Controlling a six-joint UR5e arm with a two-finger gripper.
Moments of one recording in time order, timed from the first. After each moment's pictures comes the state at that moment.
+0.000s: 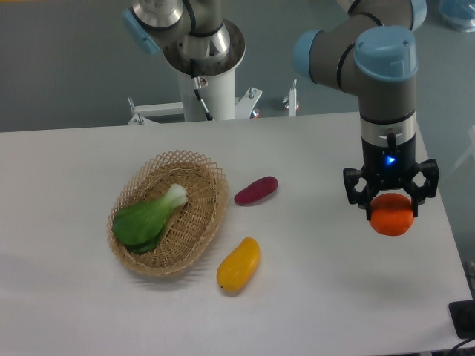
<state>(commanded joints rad) 2.67 -1.91 -1.52 -0.82 1.51 0.78</state>
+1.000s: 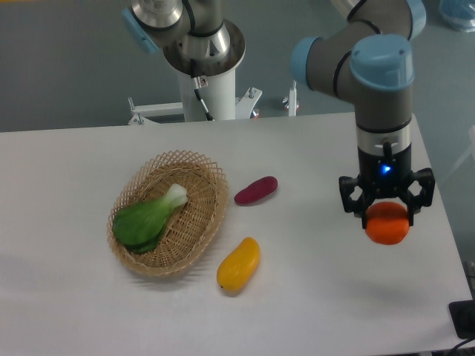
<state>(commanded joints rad) 2.58 -1.94 -1.47 -0.82 1.52 0.57</state>
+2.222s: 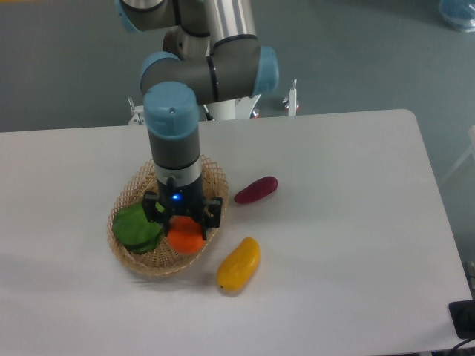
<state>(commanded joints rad) 2.16 -1.84 -1.86 -0.83 1.51 0.33</state>
